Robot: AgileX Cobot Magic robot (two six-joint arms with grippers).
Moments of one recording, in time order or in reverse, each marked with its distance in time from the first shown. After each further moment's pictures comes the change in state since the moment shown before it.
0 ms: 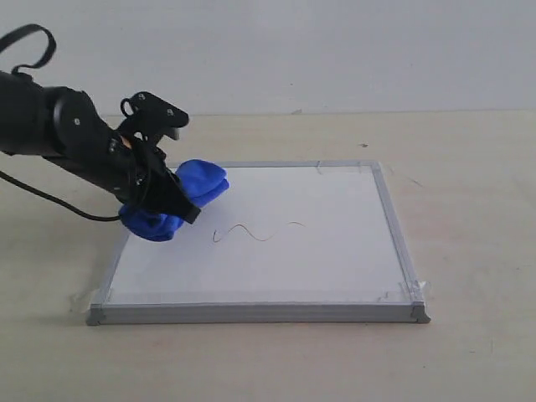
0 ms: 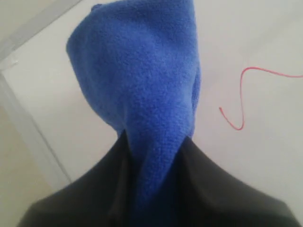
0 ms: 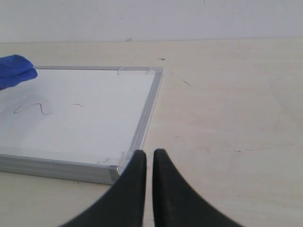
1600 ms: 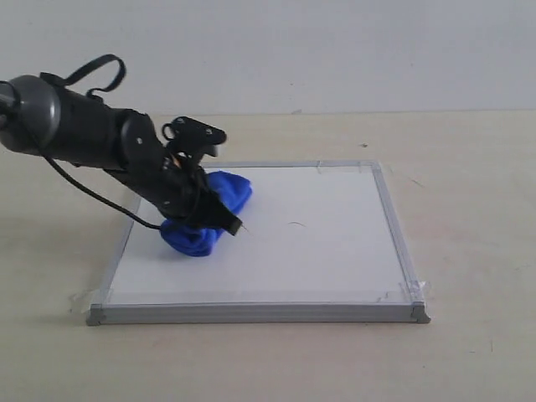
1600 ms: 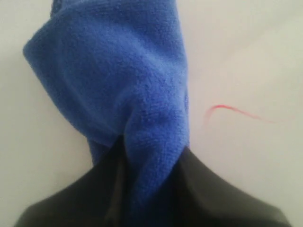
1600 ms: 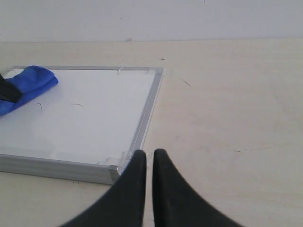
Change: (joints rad) left arm -0.095 0.173 -0.127 -0.008 0.042 -0.129; right arm 0.000 0.000 0.000 0.000 0.000 0.000
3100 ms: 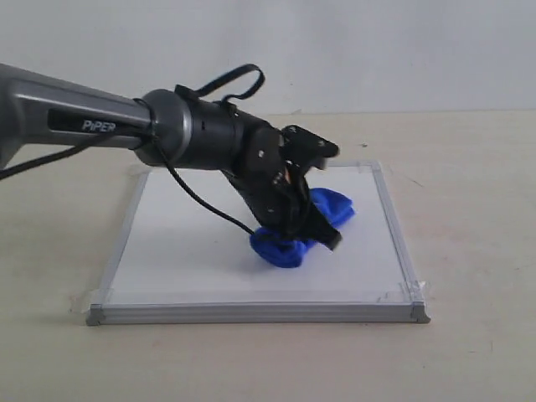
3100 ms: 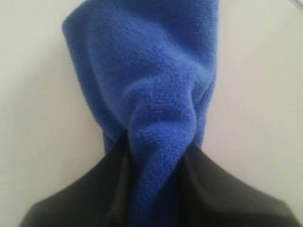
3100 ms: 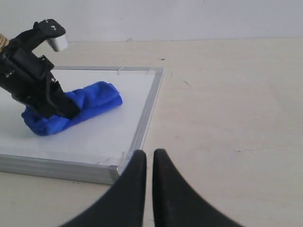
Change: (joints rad) left arm -0.241 0.157 -0.322 0.170 0.174 -0.273; right arm 0.000 0.000 0.000 0.000 0.000 0.000
